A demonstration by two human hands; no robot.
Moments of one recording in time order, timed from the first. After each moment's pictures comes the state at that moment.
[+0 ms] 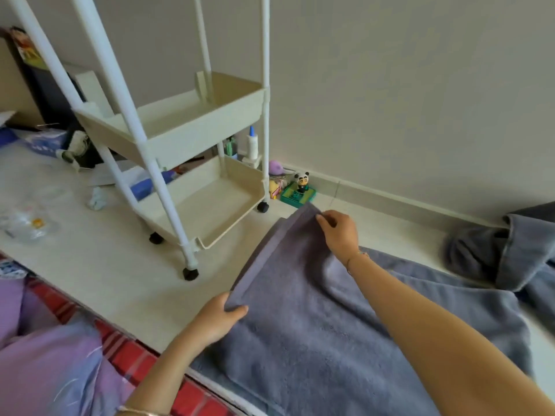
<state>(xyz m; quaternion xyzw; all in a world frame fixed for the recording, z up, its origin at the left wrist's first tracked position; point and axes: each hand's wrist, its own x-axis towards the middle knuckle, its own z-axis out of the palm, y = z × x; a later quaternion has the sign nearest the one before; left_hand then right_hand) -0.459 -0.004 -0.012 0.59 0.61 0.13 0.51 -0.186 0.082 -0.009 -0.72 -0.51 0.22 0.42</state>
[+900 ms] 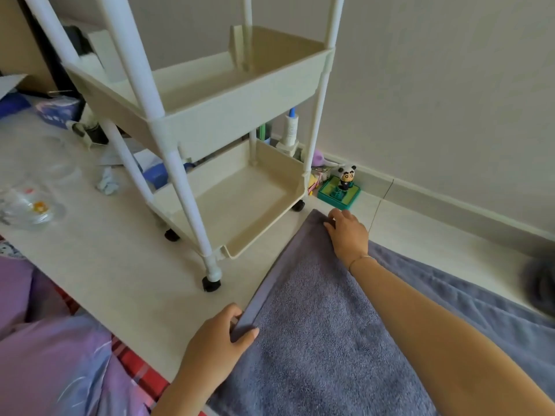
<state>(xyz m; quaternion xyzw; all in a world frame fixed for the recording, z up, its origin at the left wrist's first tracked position) -0.499 0.023 -0.063 0.68 0.63 0.12 0.35 -0.224 0.179 -0.086 -0.76 -0.63 0.07 0.14</state>
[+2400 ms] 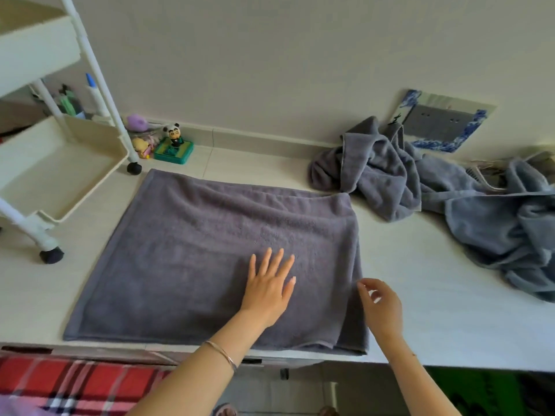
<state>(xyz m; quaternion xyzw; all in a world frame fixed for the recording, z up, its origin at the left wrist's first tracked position) -0.238 -0.141 -0.071 0.93 0.31 -0.02 0.17 -0.070 -0.302 -0.064 -0.89 -0.25 0.11 0.36</state>
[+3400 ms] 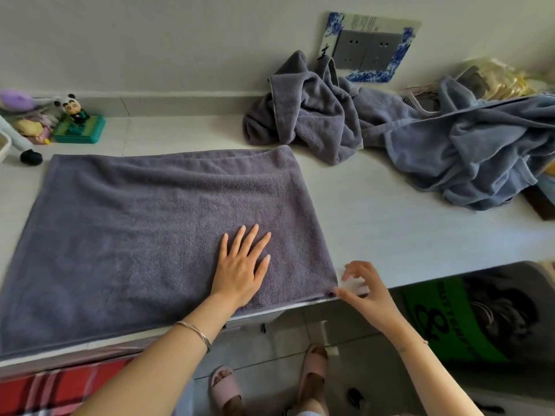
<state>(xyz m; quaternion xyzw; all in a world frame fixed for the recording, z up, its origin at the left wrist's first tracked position) -0.216 -0.176 -0.109 0.97 0.23 0.03 0.10 -0.070 -0.417 -0.069 -0.83 -0.31 0.23 0.40</state>
